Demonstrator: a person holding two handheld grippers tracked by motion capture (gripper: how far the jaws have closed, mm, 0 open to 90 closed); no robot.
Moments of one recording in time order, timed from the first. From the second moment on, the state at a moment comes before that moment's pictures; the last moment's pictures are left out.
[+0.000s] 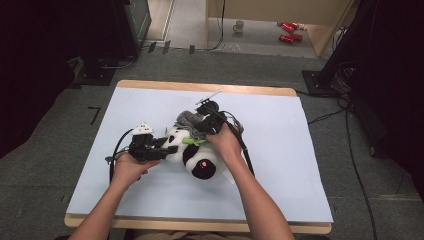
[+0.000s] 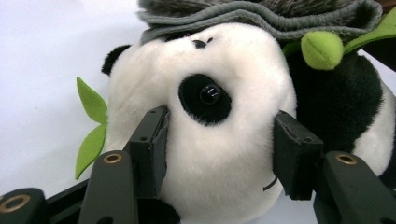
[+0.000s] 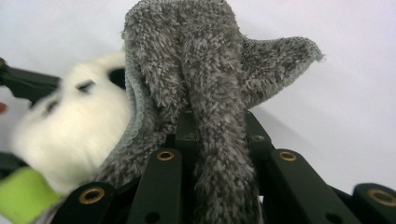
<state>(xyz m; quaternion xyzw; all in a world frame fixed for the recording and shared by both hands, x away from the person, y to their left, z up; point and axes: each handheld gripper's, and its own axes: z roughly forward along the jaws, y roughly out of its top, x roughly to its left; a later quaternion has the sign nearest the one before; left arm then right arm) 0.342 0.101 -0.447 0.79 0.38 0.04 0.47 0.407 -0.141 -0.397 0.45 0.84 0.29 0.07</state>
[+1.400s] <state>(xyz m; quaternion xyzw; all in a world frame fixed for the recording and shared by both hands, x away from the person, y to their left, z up) 0.341 0.102 -0.442 0.78 0.38 0.06 0.50 0.393 -0.112 -0.370 0.41 0.86 0.31 0.04</state>
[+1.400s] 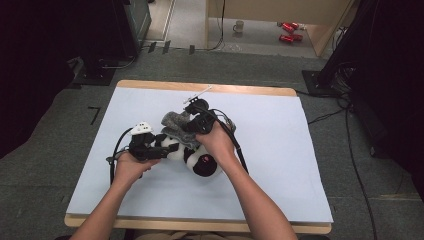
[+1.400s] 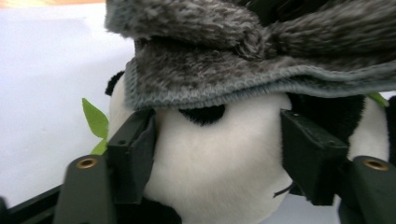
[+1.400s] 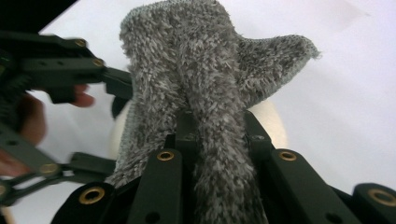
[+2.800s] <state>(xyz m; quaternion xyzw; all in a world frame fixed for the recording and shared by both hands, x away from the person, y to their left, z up) 0.339 0.084 -0.453 0.77 0.38 0.11 0.49 0.407 -0.102 -0.342 0.42 0.83 0.36 0.04</state>
